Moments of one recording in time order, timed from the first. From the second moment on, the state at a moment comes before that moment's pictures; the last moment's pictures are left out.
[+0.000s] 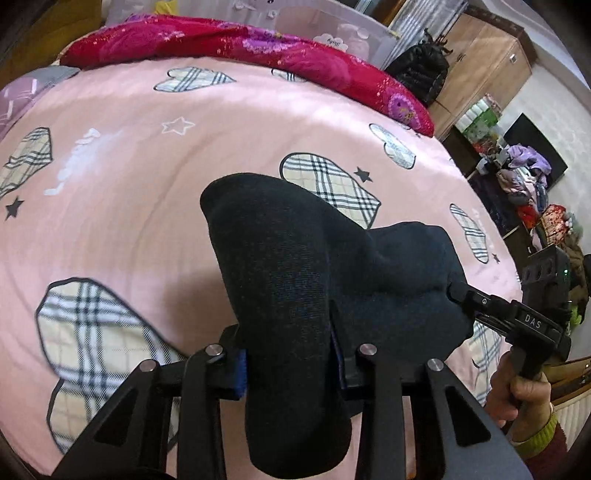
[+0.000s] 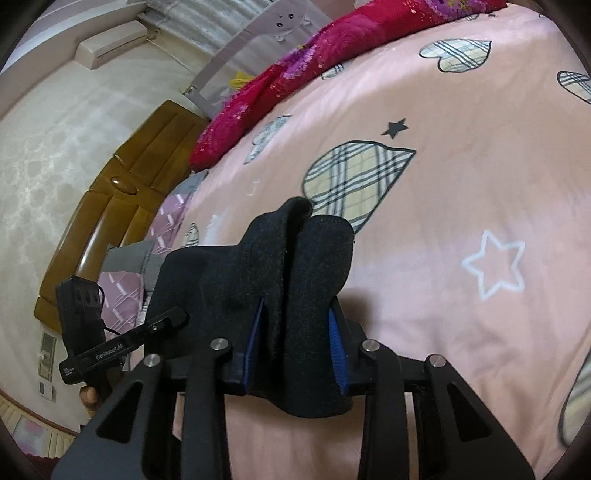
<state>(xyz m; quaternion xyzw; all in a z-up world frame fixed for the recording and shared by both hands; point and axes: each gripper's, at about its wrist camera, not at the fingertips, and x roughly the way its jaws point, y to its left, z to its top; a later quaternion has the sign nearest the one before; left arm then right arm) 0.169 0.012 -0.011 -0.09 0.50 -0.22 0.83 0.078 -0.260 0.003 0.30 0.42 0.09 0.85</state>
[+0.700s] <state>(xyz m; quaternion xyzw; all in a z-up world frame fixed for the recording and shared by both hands) 0.172 0.020 -0.061 -0.04 0.52 -0.18 0.83 0.097 -0.289 -0.047 0.30 0.46 0.07 0.83</state>
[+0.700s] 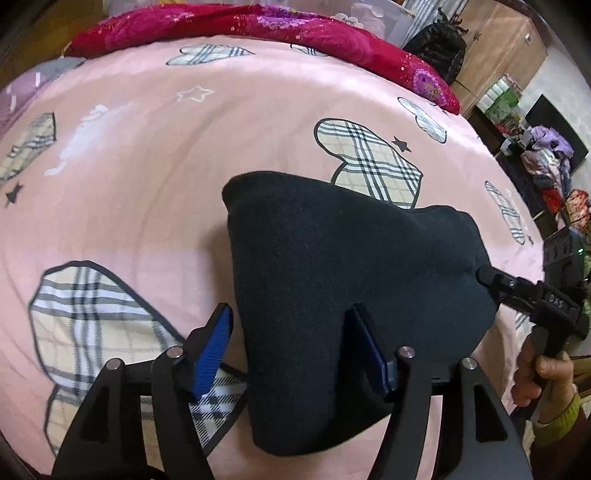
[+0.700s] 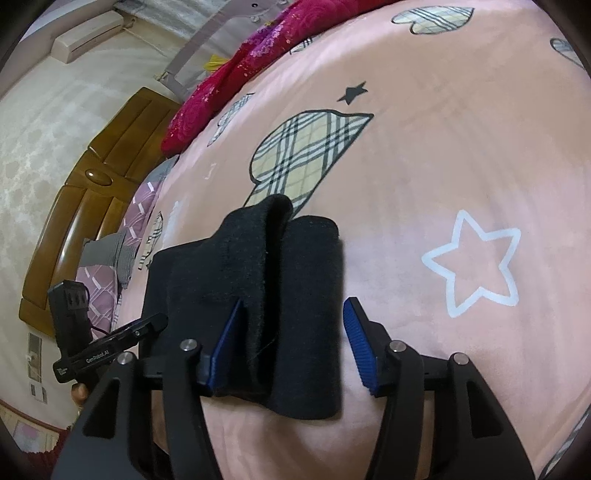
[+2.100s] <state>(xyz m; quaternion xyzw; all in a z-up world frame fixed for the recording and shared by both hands) 0.080 0.022 -0.024 0.04 0.45 -0.06 0.89 0.050 -0.209 0.011 0.10 0.40 0.07 0.91</state>
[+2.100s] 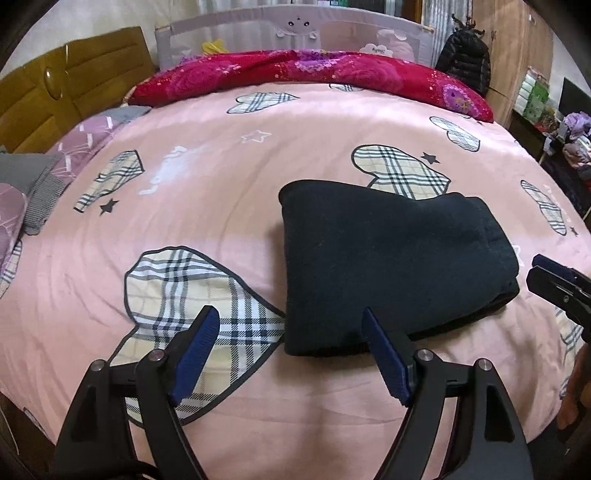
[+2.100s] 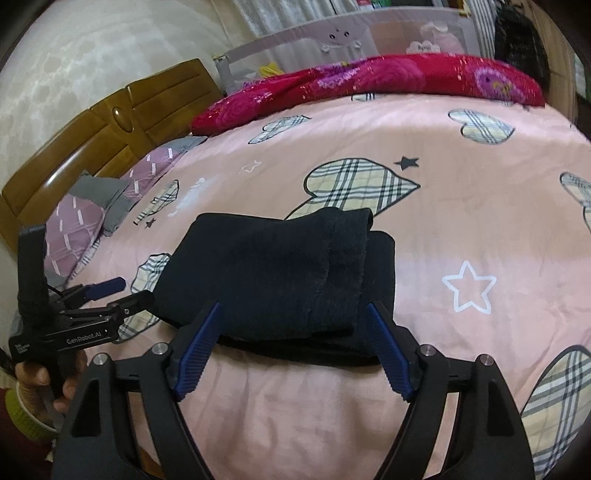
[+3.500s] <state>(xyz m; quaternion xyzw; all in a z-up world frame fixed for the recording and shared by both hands) 0.063 0.027 -0.041 0.05 0.41 -0.02 0.91 0.042 -0.182 -0.011 0.00 0.40 0.05 0.91</state>
